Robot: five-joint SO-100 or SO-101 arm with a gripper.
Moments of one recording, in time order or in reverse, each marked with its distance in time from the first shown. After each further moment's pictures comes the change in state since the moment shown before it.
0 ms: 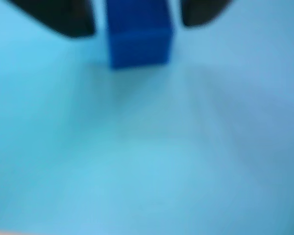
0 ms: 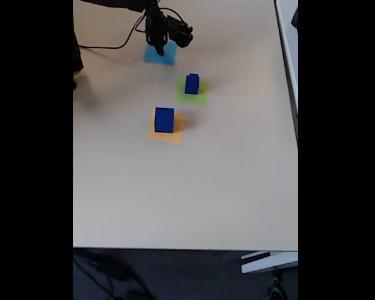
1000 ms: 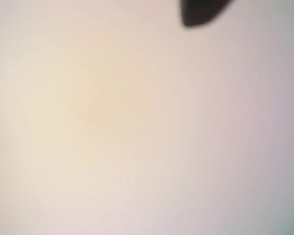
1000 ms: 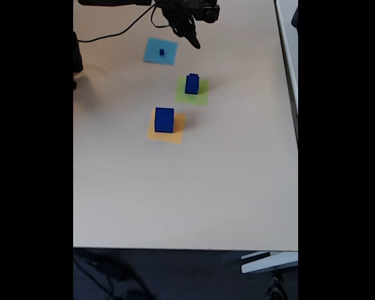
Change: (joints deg) arm 9.1 -0.5 -18.3 -6.2 -21.2
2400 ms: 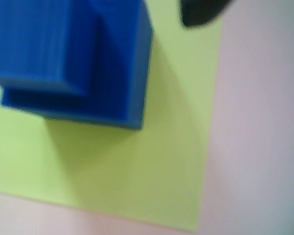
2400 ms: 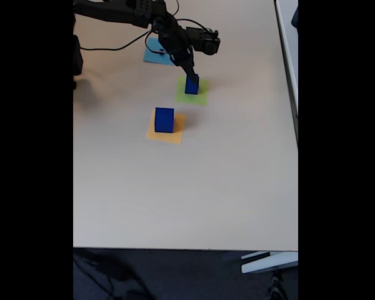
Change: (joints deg) arm 11.7 0.6 5.5 0.1 -7.1
